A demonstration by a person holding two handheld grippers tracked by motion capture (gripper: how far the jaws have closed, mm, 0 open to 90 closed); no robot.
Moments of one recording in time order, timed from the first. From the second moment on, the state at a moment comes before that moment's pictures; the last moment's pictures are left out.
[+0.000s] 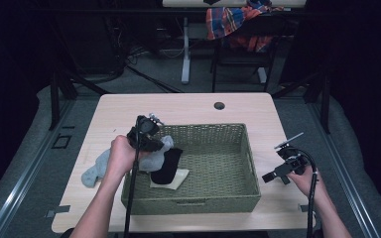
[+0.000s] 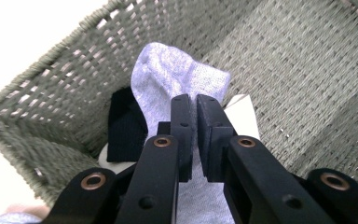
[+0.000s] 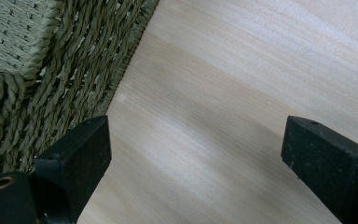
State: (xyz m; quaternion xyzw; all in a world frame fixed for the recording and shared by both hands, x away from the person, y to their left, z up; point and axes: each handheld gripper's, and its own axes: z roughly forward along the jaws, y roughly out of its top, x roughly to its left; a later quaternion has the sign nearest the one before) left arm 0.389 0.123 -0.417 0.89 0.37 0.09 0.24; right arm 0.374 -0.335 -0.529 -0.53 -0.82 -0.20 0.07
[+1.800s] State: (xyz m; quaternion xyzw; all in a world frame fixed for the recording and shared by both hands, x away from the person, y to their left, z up) left arm 0.371 0.241 -0.367 0.81 0.49 0.17 0.28; right arm 0.375 -0.338 -0.527 -0.52 -0.83 -0.19 0.07
